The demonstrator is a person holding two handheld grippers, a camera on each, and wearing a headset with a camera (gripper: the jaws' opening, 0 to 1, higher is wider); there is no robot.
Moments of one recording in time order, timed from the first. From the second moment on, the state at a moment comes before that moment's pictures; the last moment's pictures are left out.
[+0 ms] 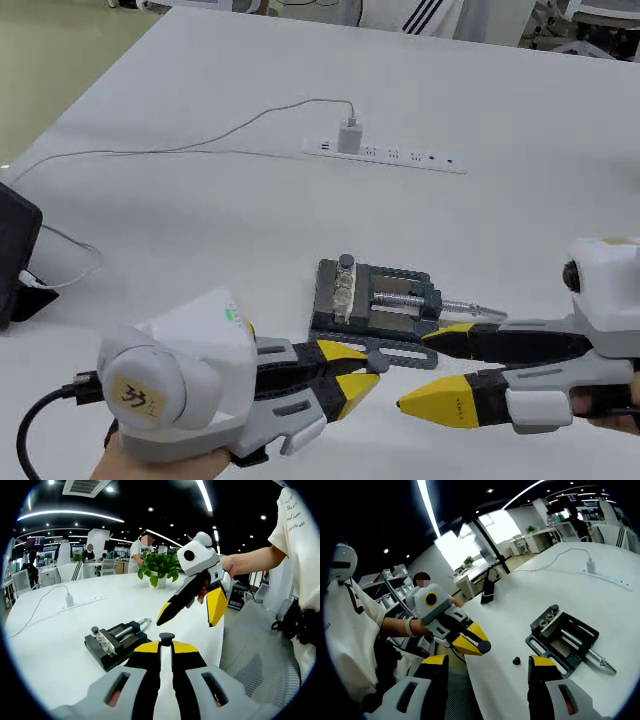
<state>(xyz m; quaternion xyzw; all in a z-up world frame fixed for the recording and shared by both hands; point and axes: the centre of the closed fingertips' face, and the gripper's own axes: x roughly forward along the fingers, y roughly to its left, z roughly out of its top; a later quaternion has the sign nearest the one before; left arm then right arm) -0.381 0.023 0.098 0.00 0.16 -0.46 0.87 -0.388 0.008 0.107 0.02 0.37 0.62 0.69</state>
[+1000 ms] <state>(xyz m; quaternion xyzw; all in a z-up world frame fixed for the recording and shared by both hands) -0.391 0.009 0.087 0.04 0.18 -0.51 0.84 -0.400 0.010 0.091 -0.30 0.32 0.72 0.55</state>
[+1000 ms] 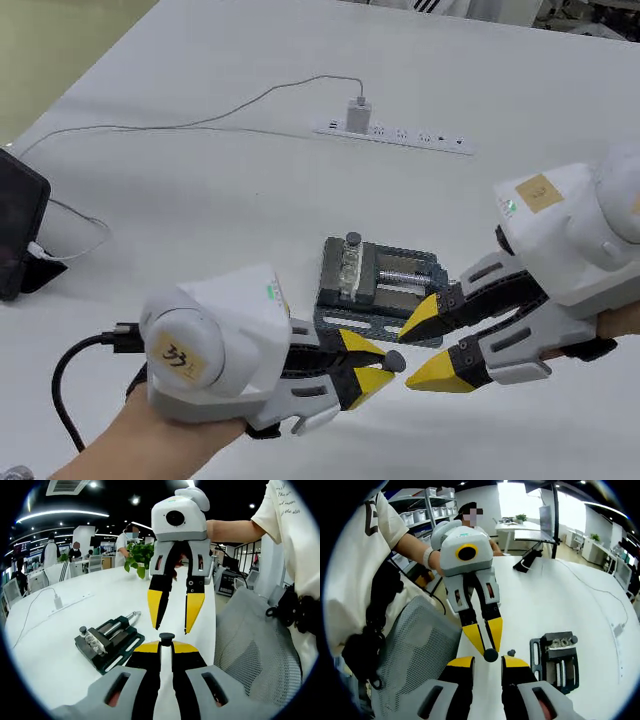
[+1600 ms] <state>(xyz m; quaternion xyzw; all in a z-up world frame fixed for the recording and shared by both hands) -0.390 0.003 0.087 0.04 0.18 -0.51 0.84 -0.401 0.008 0.087 -0.31 0.32 0.72 0.53</state>
